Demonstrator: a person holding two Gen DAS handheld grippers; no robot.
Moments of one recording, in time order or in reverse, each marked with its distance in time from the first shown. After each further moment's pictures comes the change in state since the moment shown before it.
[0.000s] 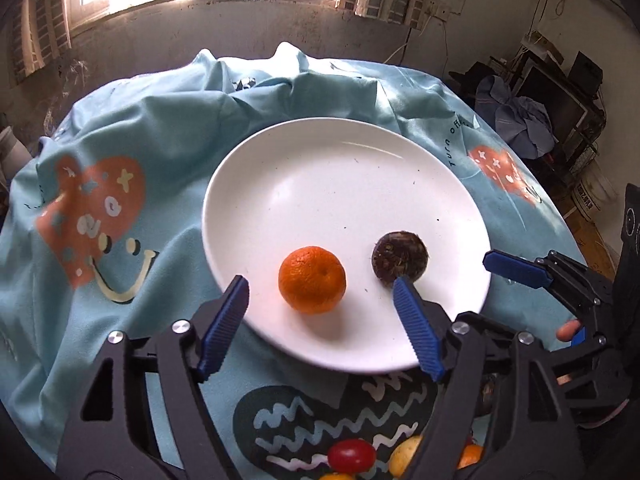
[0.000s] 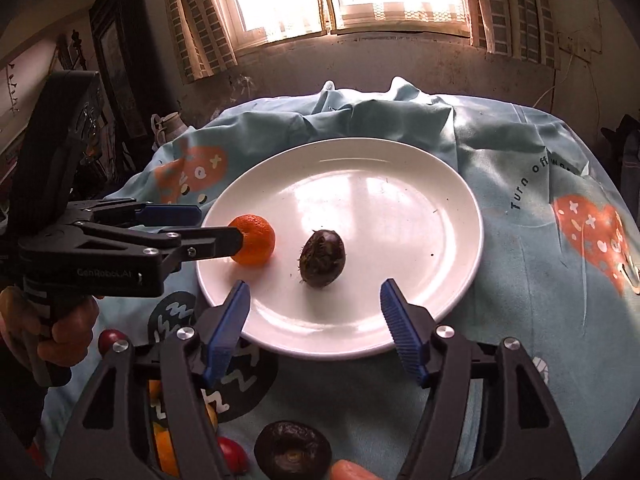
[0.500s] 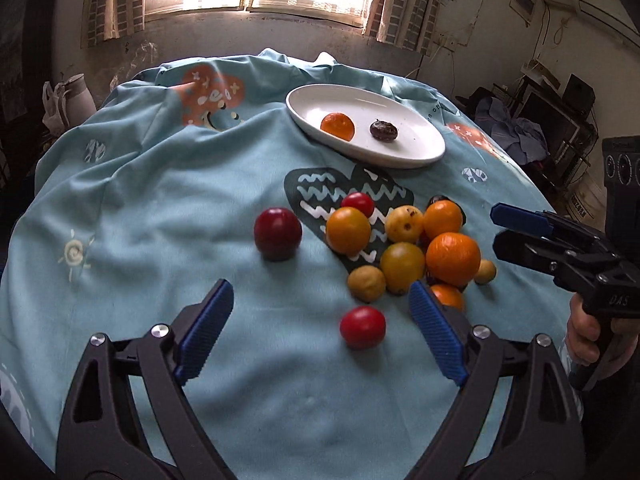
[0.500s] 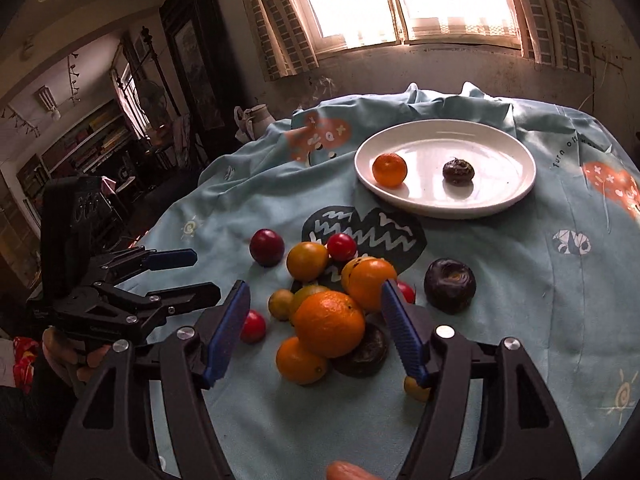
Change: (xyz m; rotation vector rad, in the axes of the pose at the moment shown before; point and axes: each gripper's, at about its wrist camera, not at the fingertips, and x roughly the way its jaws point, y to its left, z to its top) left arm -0.132 0.002 -0.195 -0.121 -0.097 0.034; right arm -0.083 0.086 -0.095 -0.065 -0.007 0.213
